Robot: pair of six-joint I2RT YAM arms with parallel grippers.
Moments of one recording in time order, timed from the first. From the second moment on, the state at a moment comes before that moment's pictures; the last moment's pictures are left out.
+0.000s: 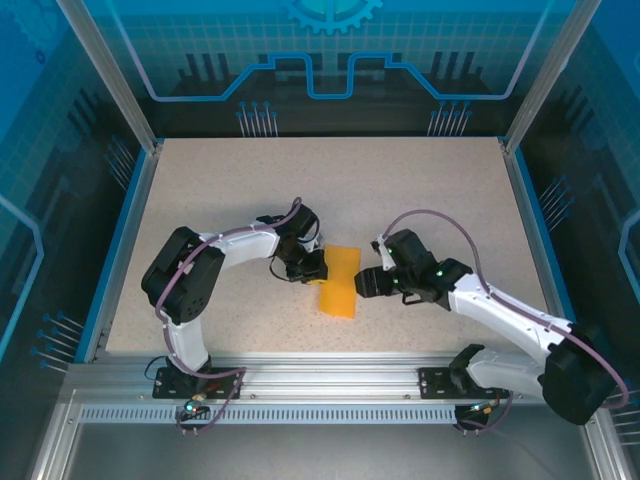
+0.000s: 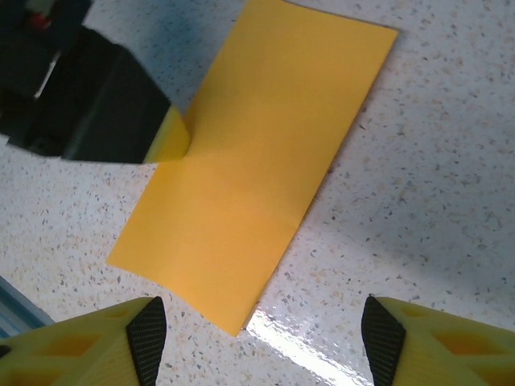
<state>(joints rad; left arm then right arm) -0.56 1.85 1.12 -0.56 0.50 -0.68 0.68 1.12 0.69 -0.49 -0.13 0.45</state>
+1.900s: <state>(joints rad) -0.52 1.75 1.09 -0.64 0.56 -0.65 1.04 1.46 0.66 -0.15 0.00 0.12</state>
